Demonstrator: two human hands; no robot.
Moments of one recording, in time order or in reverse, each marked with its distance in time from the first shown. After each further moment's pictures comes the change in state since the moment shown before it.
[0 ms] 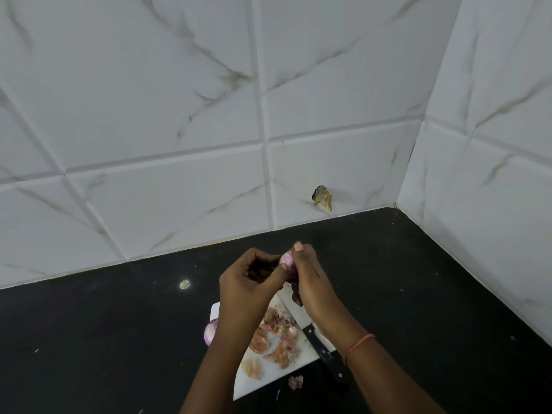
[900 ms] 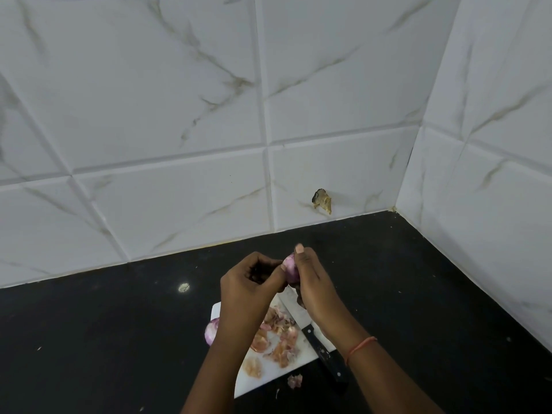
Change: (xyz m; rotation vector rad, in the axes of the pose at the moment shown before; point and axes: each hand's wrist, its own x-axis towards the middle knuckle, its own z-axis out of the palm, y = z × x) left_hand -0.009 0.011 -0.002 0.011 -0.004 -0.015; right_hand -0.010 -0.003 -0.003 -0.082 0.054 -0.035
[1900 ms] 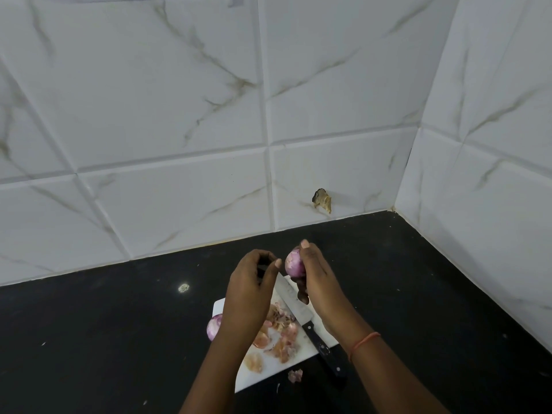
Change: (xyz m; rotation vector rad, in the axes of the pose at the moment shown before) left_hand 0.004 -0.016 0.001 0.262 -0.030 0.023; right_hand -0.006 -0.007 -0.004 0.080 -0.017 -0.028
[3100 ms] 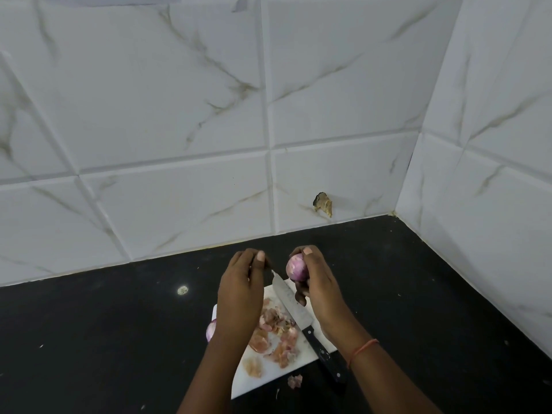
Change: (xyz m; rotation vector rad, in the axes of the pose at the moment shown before) left_hand 0.007 -0.012 -0.003 0.011 0.151 0.098; right_hand -0.001 0.004 0.001 0.055 0.001 -0.034
